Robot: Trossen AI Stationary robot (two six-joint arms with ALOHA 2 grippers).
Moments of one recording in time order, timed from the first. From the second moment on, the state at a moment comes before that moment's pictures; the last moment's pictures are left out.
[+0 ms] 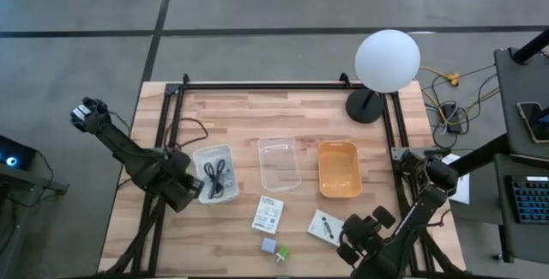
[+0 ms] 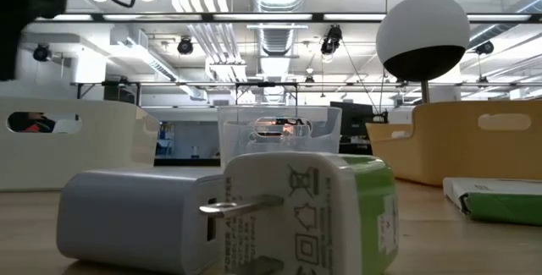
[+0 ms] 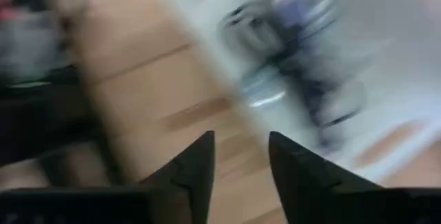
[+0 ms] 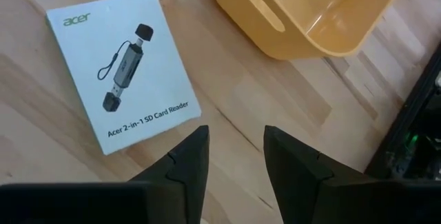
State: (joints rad) left arm -0.69 1.11 0.90 -1.35 -0.24 -1.87; right arm 0.94 2.01 1.67 -1.57 0.34 1.80
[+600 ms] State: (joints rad) left arm -0.65 1.16 0.71 -1.29 -0.32 -1.87; right arm 0.94 2.01 1.67 -1.57 0.34 1.80
